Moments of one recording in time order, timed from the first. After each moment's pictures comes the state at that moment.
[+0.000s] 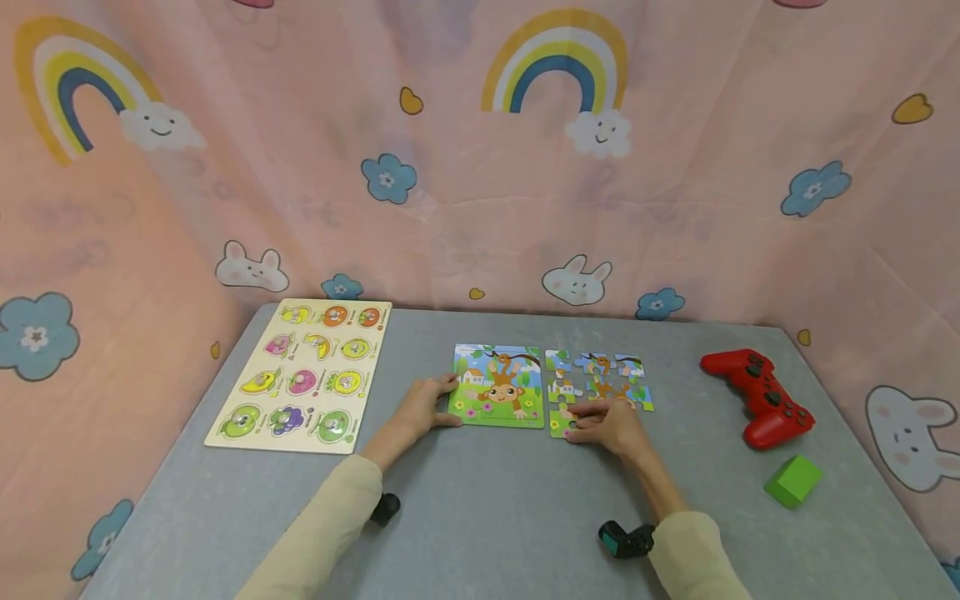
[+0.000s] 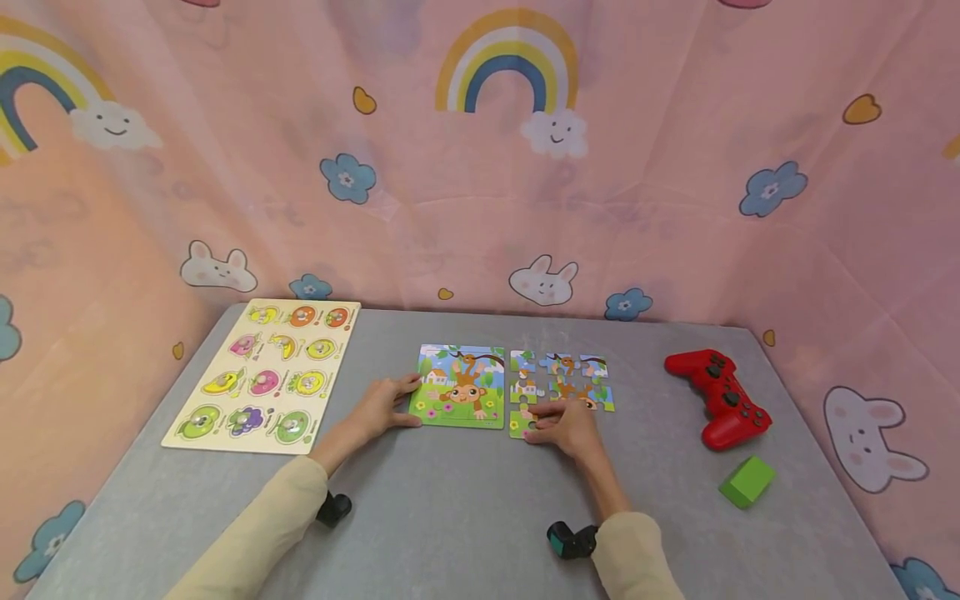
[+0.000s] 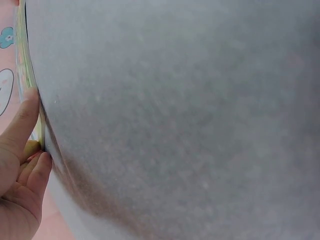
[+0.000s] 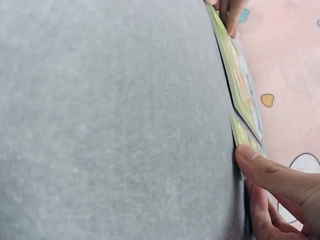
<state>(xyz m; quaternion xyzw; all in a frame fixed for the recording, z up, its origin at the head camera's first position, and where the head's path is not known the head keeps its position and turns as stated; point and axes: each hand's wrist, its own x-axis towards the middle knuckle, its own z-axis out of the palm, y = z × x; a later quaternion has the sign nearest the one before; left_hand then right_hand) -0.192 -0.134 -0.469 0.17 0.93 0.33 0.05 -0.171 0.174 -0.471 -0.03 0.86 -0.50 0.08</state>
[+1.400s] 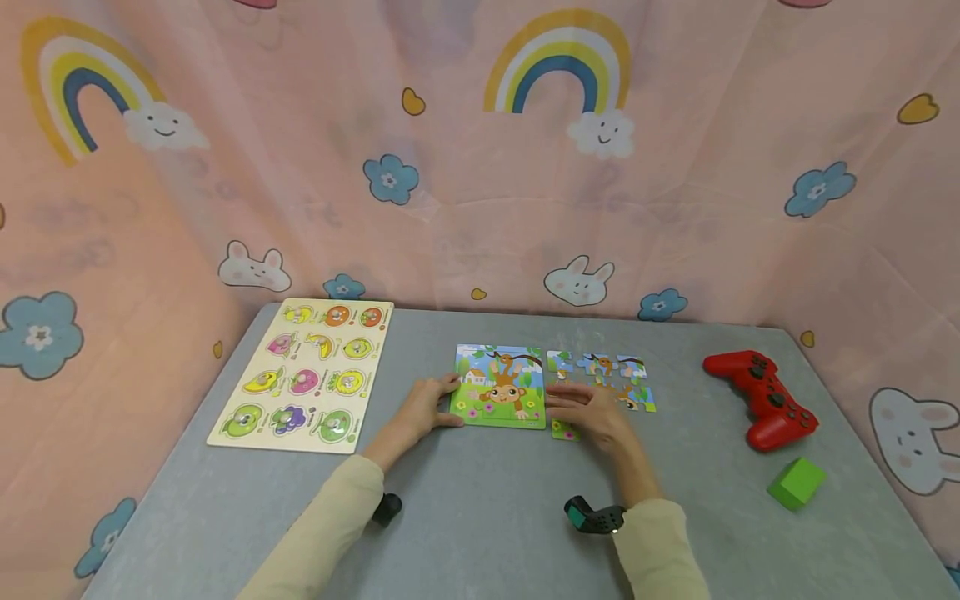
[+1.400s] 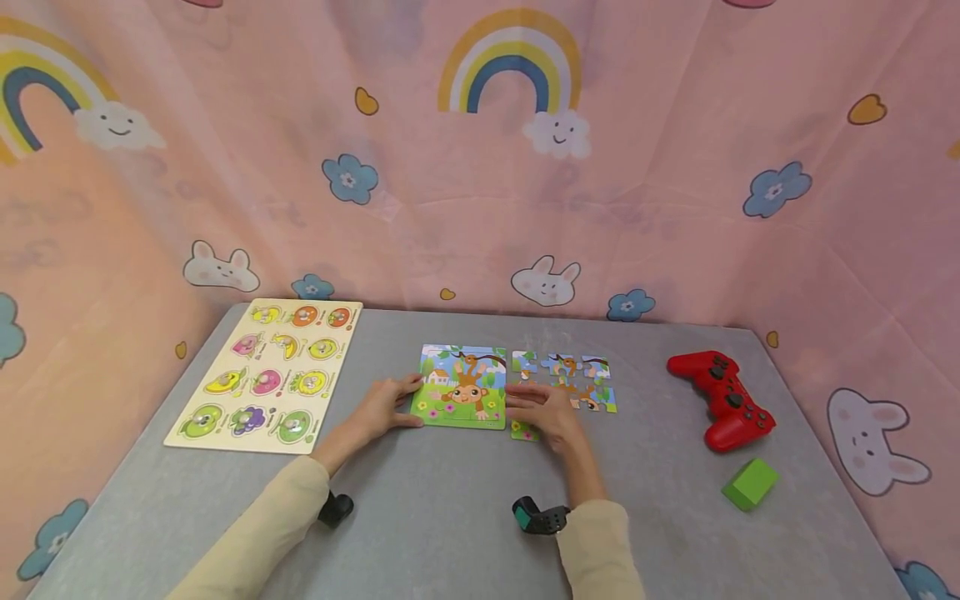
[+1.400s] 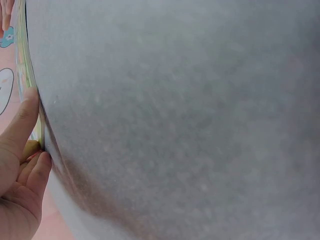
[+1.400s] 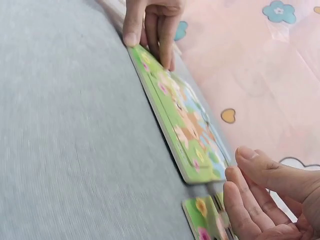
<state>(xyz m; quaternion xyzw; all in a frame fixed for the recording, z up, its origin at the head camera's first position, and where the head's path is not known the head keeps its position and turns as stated) -0.192 -0.133 -0.471 0.18 0.93 0.33 0.04 -0.183 0.151 -0.462 -0.04 0.71 -0.68 0.16</state>
